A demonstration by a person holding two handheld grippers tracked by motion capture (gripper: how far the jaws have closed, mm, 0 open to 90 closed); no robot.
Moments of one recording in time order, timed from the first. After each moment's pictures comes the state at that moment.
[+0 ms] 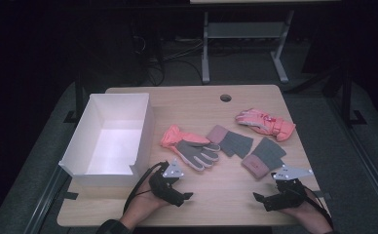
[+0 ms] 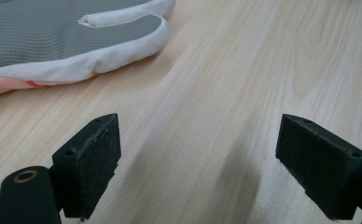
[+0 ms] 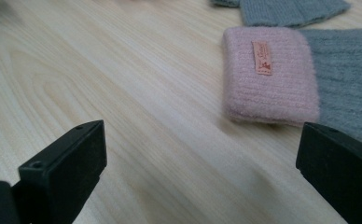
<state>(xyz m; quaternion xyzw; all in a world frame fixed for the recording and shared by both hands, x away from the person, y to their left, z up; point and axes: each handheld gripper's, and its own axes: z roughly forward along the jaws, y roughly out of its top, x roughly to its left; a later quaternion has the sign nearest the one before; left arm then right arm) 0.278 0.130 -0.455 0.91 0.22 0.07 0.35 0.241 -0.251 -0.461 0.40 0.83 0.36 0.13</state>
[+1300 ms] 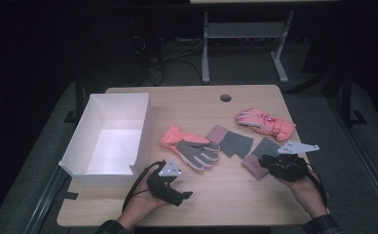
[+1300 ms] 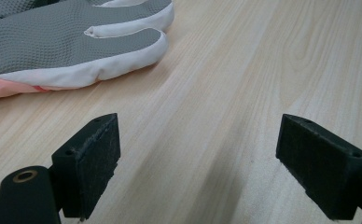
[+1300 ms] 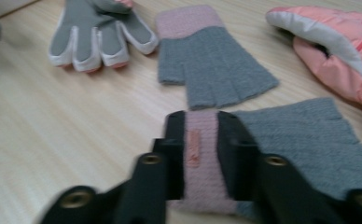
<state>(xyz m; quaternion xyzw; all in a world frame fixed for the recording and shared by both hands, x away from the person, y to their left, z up) 0.276 0.134 -0.449 0.90 0.23 0.07 0.37 0.292 -0.260 -0.426 0.41 0.80 0.40 0.16</state>
